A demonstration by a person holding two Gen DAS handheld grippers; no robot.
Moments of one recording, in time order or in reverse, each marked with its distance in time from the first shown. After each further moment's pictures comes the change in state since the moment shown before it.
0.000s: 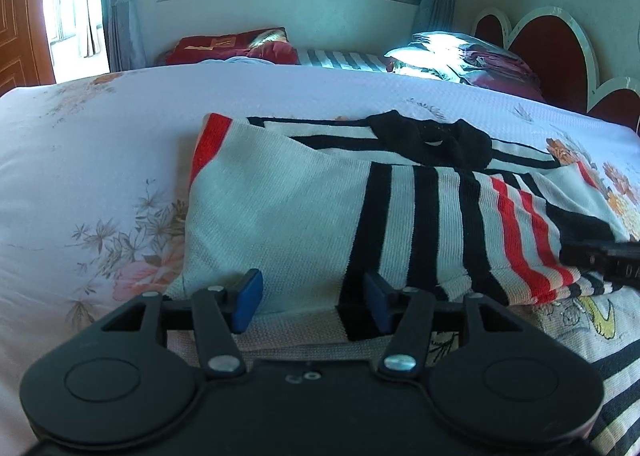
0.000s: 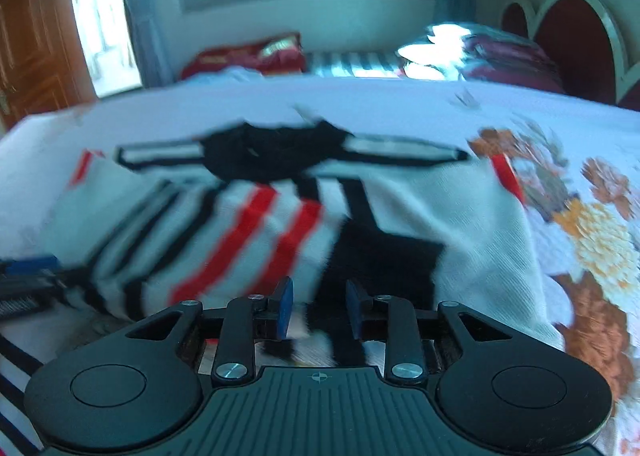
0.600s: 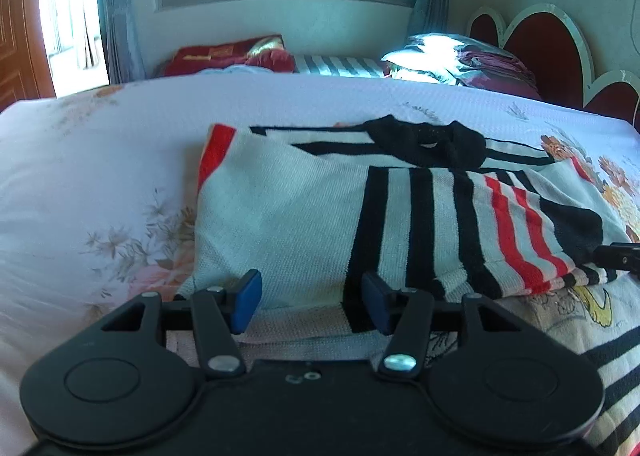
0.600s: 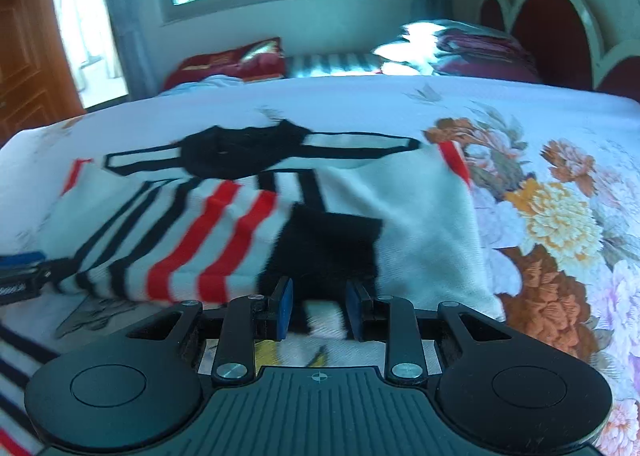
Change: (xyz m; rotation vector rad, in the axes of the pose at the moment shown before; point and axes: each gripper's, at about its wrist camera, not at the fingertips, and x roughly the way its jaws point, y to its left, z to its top) left arm -0.017 -0.003 -0.003 0.038 -0.025 0.015; right arm -0.036 -0.019 -0.014 0.039 -0.027 -0.012
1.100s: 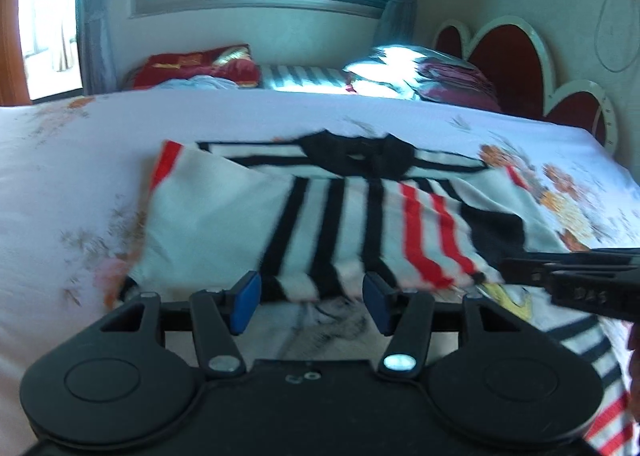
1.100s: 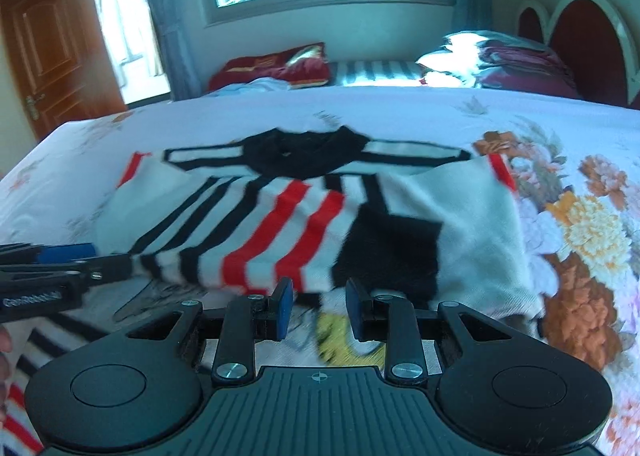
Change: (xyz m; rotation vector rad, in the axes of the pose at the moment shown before) left arm -0.043 -0.039 -0.004 -0.003 -0.009 -0.120; right arm -0.021 0.027 -0.006 -0.043 -0.003 0.119
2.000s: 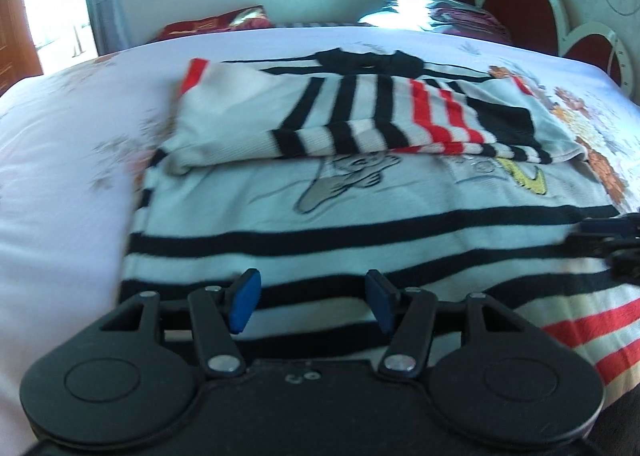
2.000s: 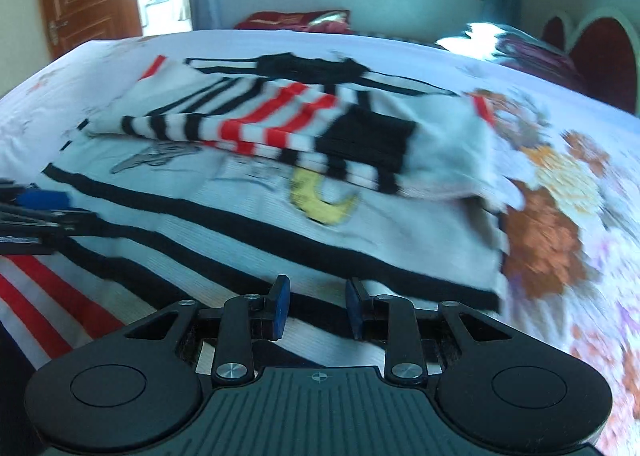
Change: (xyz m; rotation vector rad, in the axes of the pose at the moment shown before) left arm -0.023 -0.002 -0.075 0.039 0.115 0.121; right arm -0.033 -0.026 -0.078 -0.143 0.091 -0.039
